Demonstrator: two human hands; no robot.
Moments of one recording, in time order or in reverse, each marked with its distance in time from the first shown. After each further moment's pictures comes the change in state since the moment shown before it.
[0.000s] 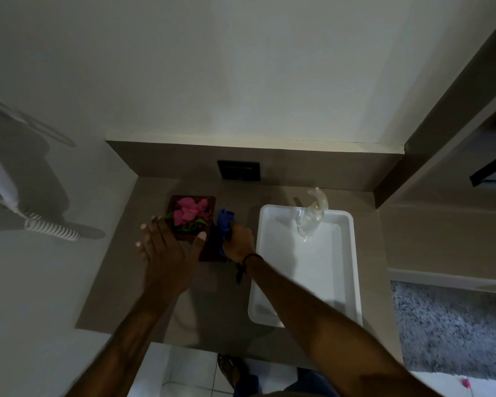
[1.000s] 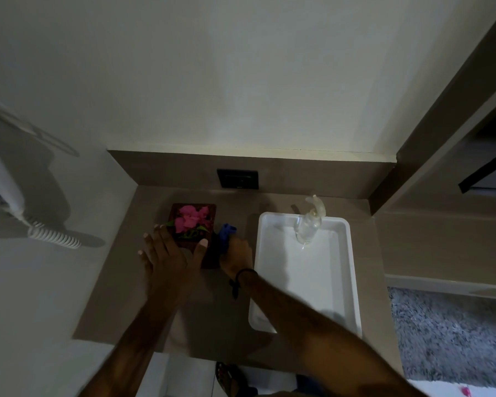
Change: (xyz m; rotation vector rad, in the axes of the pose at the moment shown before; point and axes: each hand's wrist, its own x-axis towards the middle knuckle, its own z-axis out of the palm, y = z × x) left_hand 0.002 -0.006 0.008 0.019 0.029 -0.006; right_hand -0.015 0.000 0.013 -0.076 0.057 0.001
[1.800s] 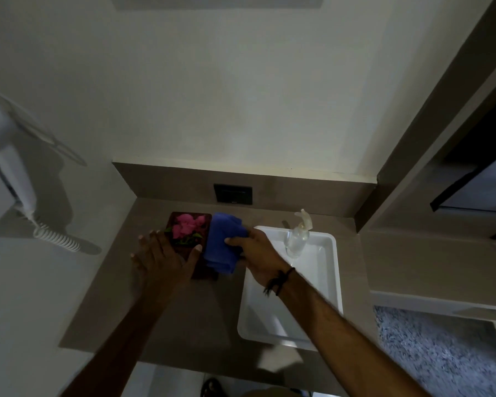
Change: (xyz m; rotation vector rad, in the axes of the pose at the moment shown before) left_hand -0.005 0.015 -0.011 0.055 0.062 0.006; right_hand -0.058 -0.027 -0.102 0.869 -0.154 0.028
